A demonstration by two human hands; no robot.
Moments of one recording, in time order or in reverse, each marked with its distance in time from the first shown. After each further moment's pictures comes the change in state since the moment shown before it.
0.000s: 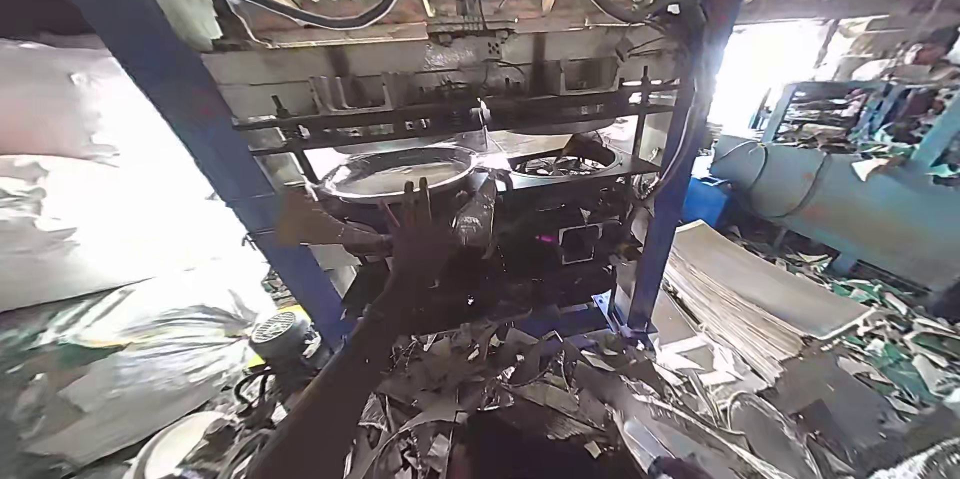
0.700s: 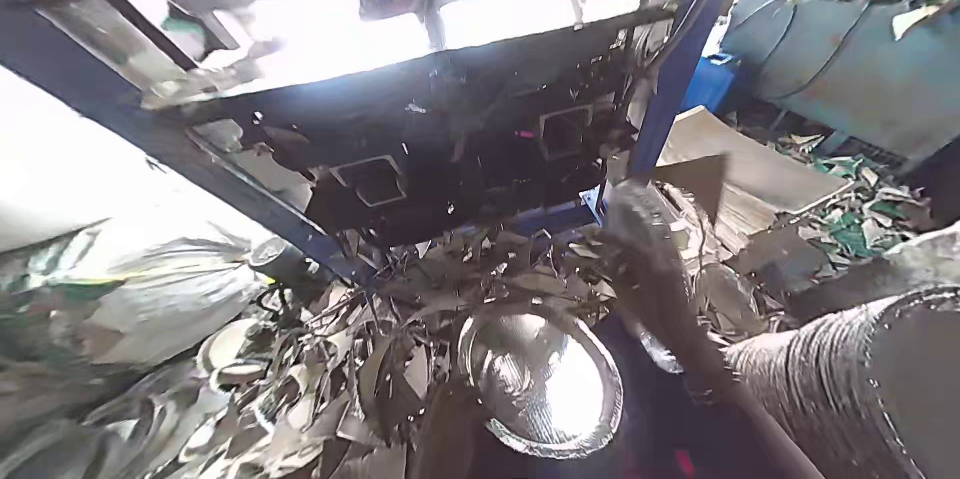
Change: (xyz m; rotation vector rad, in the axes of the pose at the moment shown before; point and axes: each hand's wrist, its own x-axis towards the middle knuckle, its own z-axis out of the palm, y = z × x) left_hand -0.388 0.074 0.008 -0.654 -0.417 0.010; right_hand 0.044 -0.051 -0.025 0.196 0.931 -0.088
